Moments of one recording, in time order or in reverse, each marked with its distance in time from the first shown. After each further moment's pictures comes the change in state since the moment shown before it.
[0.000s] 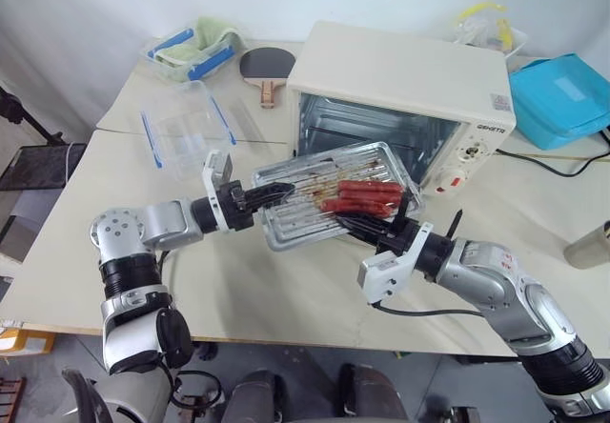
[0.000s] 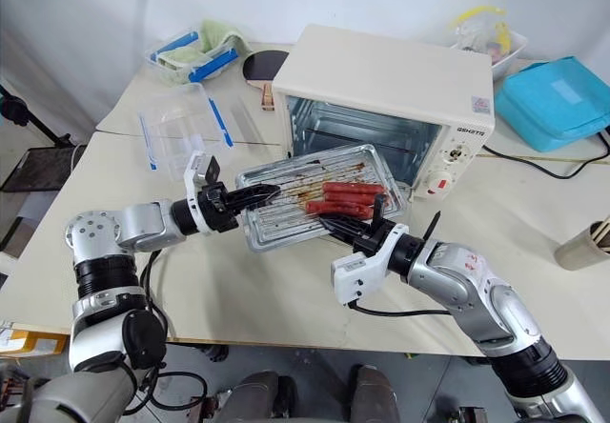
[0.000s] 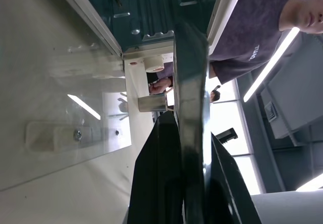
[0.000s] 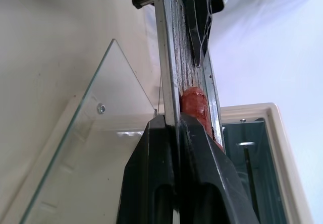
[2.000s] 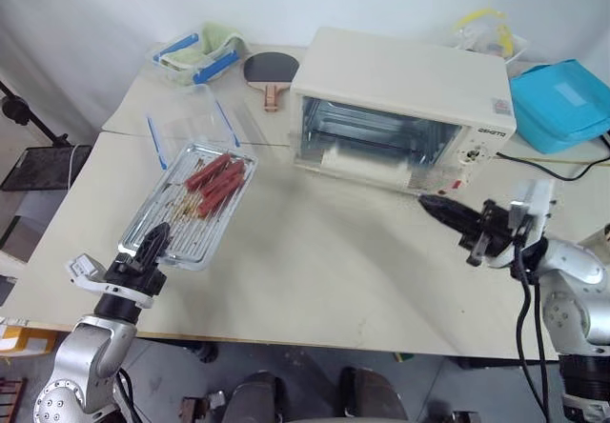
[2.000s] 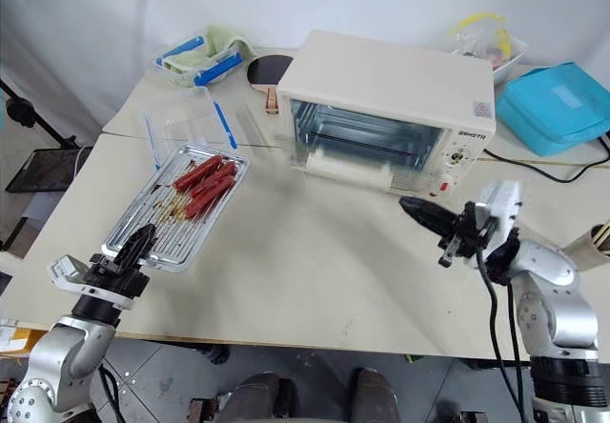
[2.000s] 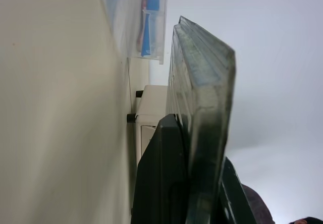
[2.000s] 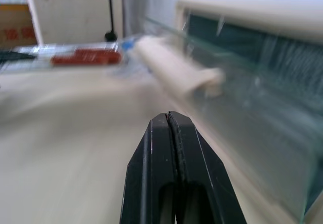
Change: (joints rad) left arm 0.754 -0.214 0.276 -0.629 -0.550 -0.603 0.376; right arm 0.085 0.057 -0.496 0.201 1.192 0.524 0.448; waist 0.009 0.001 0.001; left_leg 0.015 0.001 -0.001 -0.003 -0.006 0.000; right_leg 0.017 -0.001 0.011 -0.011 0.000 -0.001
